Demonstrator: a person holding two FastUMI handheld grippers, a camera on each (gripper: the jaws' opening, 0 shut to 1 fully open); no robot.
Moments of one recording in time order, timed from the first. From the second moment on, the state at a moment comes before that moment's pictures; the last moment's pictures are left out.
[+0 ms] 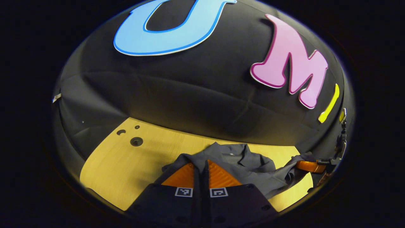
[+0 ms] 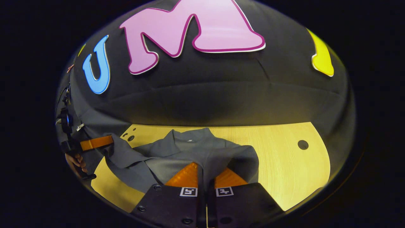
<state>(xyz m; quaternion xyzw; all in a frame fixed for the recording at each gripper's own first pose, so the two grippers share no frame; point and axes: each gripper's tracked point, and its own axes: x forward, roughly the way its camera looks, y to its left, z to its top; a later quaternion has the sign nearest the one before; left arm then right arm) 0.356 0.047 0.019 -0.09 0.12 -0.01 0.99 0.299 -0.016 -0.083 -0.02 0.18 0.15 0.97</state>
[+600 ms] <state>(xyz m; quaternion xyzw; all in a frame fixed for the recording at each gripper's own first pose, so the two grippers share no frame) 0.434 0.065 -0.052 -0.12 0.15 0.02 0.98 0.373 -0.023 -0.154 -0.04 0.21 0.11 0.97</state>
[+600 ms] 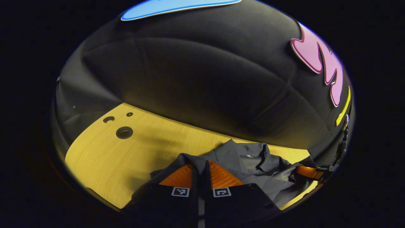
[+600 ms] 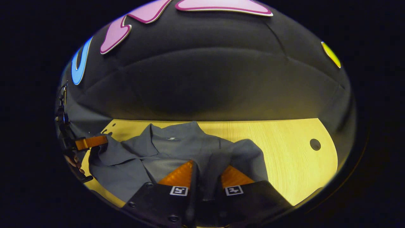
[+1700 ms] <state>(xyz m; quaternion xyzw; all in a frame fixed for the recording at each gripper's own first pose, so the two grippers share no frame) 0.186 0.063 0.082 0.00 0.03 0.05 1.00 0.176 -0.069 -0.030 -0.04 0.10 0.03 0.99</state>
